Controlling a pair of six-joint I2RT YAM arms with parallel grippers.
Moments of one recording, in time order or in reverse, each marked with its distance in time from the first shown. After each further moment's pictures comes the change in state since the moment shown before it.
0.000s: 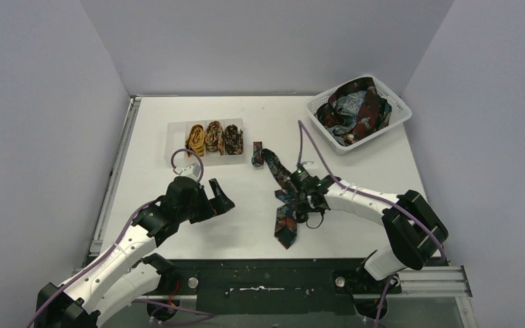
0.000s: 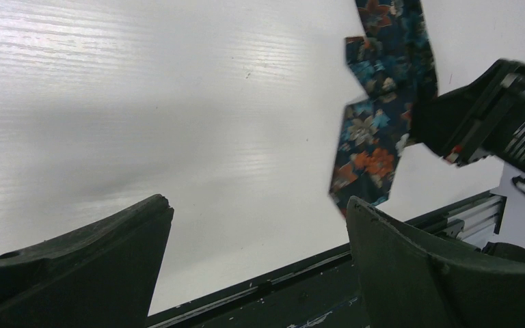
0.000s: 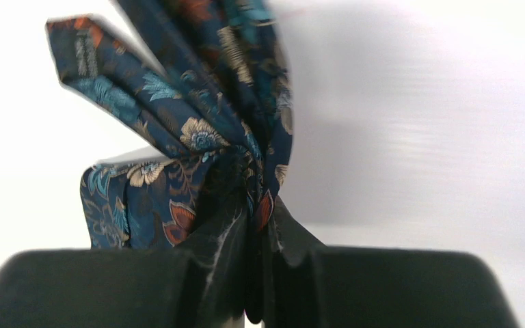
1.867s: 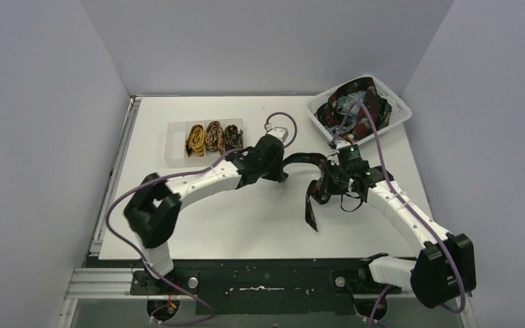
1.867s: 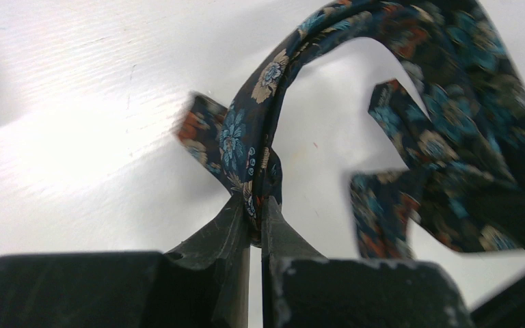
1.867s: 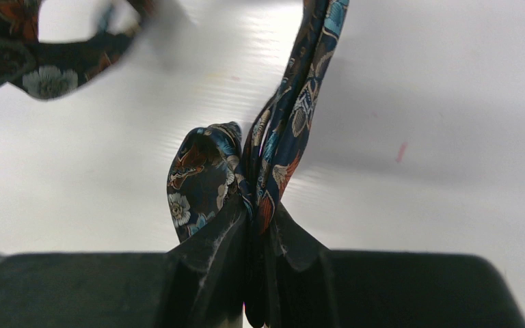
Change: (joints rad) left arm -0.289 0.959 0.766 0.182 -0.187 0.323; right arm -0.348 -0.300 0.037 -0.099 -0.331 -0.298
